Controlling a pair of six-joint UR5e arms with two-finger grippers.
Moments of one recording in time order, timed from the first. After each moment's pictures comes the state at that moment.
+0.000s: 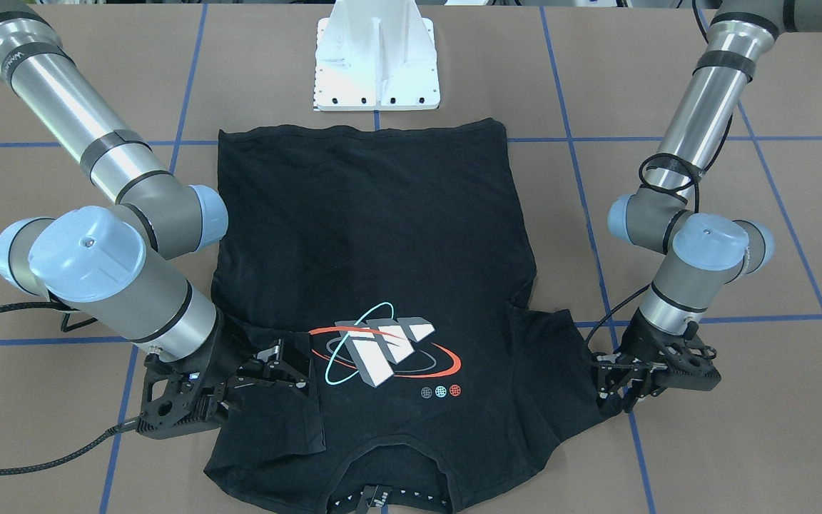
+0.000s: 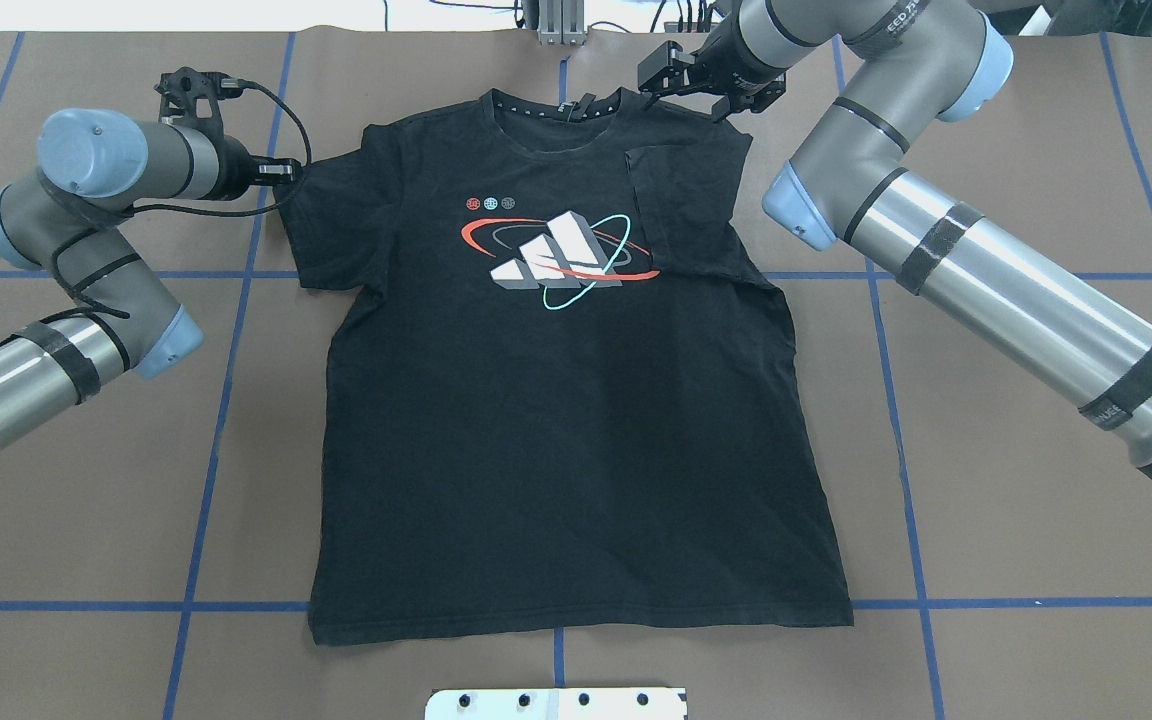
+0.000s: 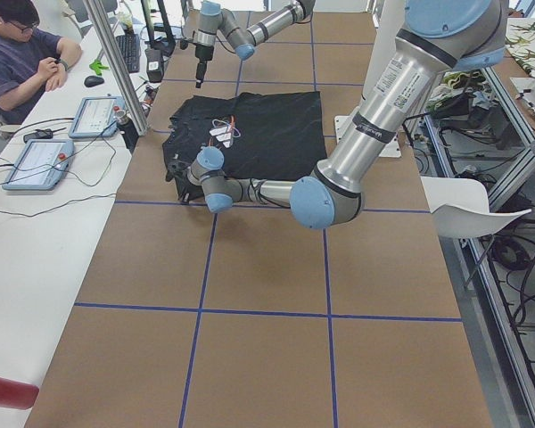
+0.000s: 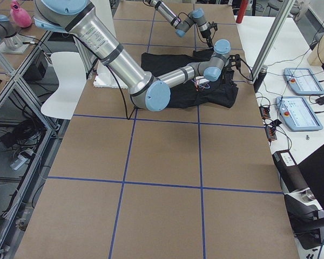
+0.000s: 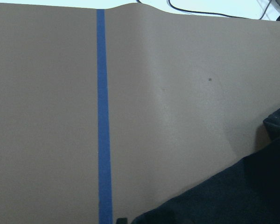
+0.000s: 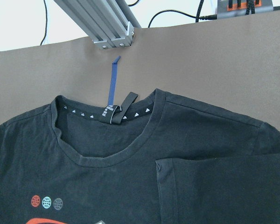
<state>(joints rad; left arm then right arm) -0.88 -2.17 -0.94 -2.68 -1.79 -1.01 0.93 -0.72 1.08 -0.87 2.14 1.08</state>
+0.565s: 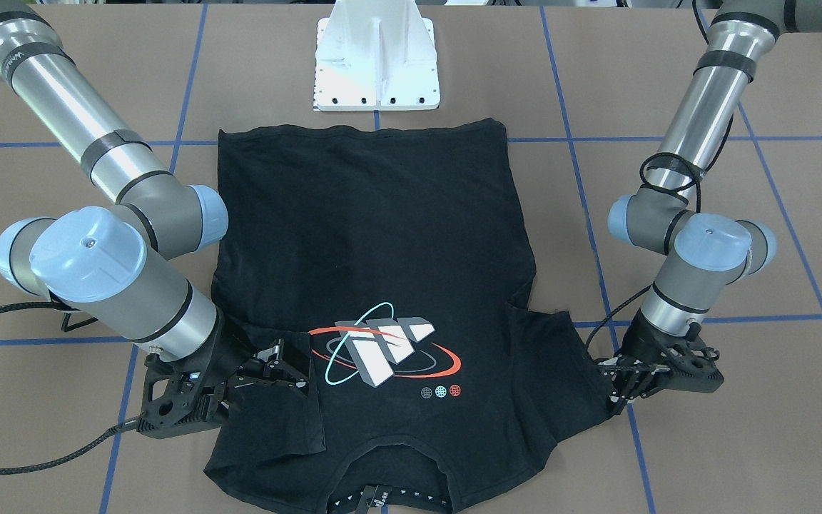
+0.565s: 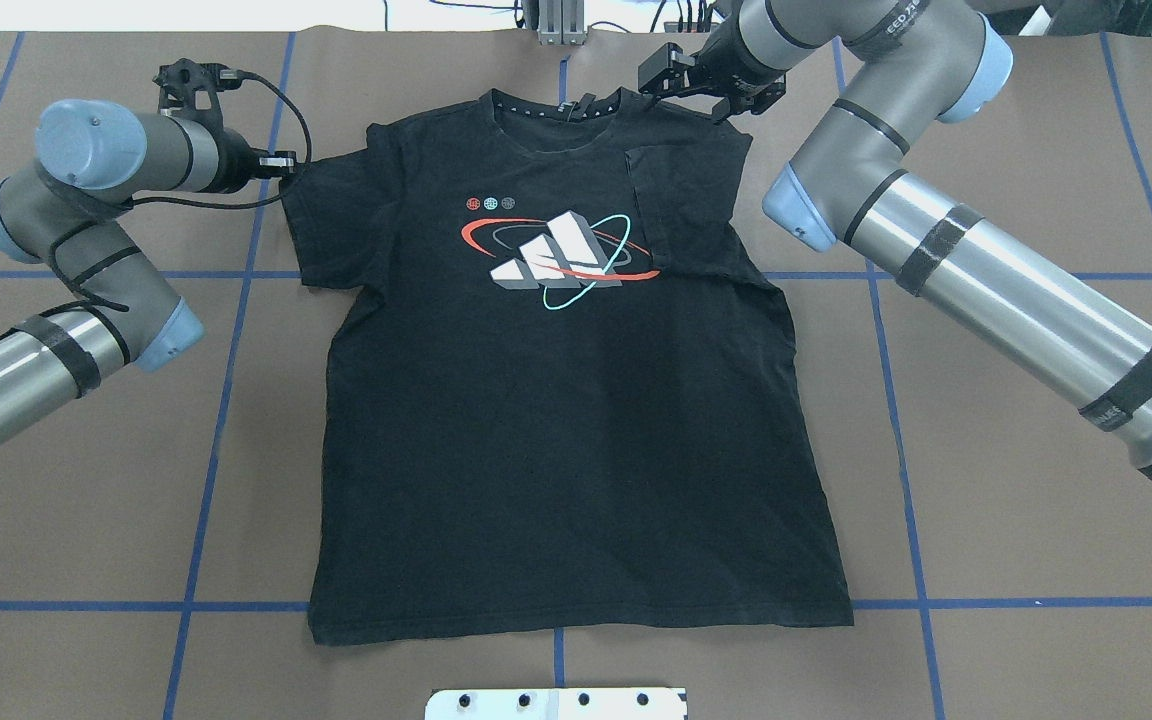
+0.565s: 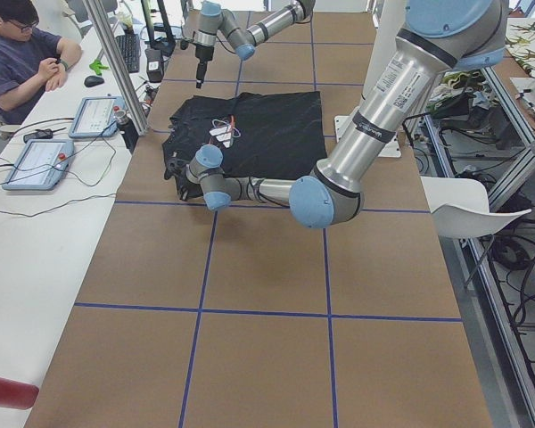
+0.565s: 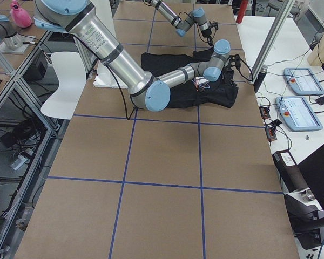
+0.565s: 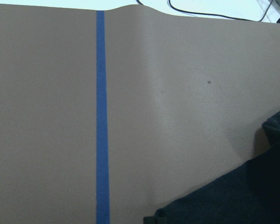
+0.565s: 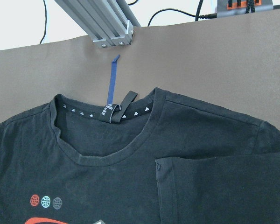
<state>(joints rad) -0.89 -2.18 -0.96 -2.68 -1.80 -1.01 0.93 -0.72 1.08 -0.87 2.14 1.08</state>
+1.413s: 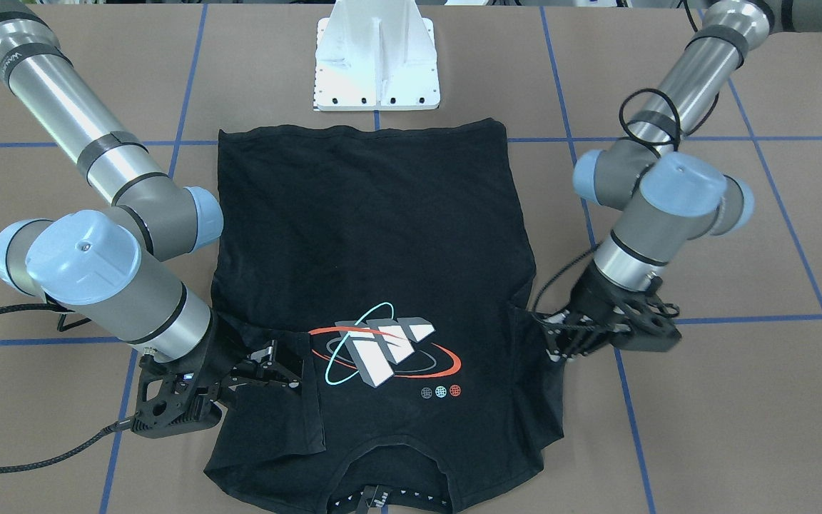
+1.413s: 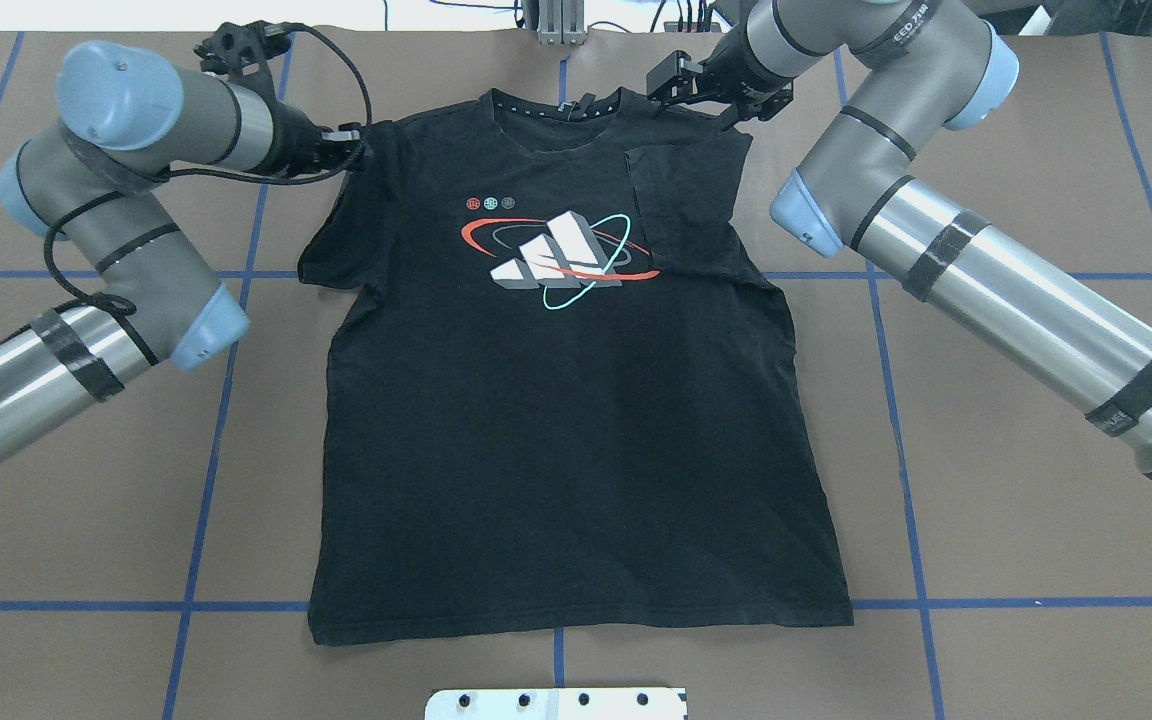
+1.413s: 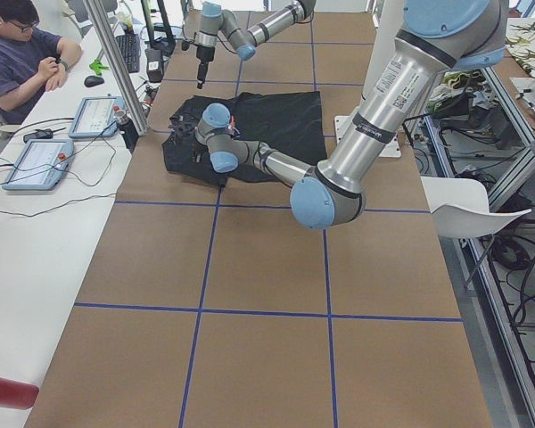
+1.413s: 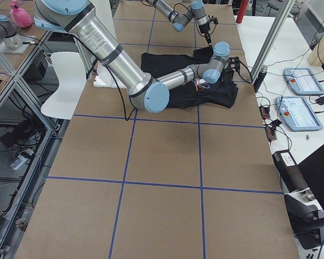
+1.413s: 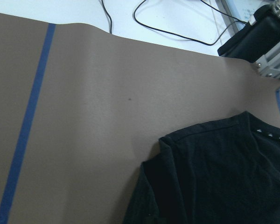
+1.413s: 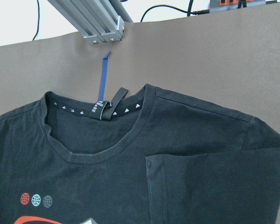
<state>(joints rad) -0.83 -2.18 -1.33 -2.38 -1.90 -1.29 0.92 -0.73 1.08 -0.86 2.14 1.08</state>
